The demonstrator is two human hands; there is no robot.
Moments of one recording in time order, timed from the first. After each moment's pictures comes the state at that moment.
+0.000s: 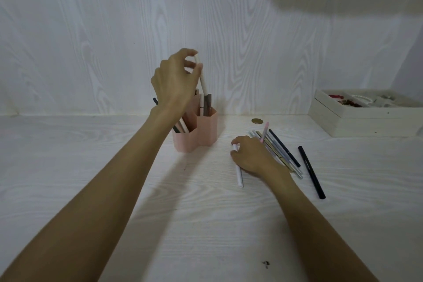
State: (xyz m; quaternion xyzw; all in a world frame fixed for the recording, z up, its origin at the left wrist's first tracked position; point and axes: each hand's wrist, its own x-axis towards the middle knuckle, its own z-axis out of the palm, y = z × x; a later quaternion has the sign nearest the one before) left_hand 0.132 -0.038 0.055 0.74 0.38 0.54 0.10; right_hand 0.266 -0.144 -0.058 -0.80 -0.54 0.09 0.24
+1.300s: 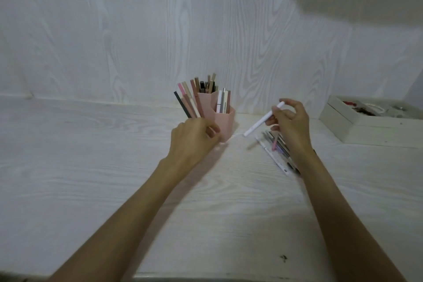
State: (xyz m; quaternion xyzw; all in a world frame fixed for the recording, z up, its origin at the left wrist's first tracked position) left_hand 0.087 -0.065 -0.037 0.86 0.38 0.33 0.11; right_hand 0.276 -0.152 -0.014 -0.62 -0.35 0.14 0.69
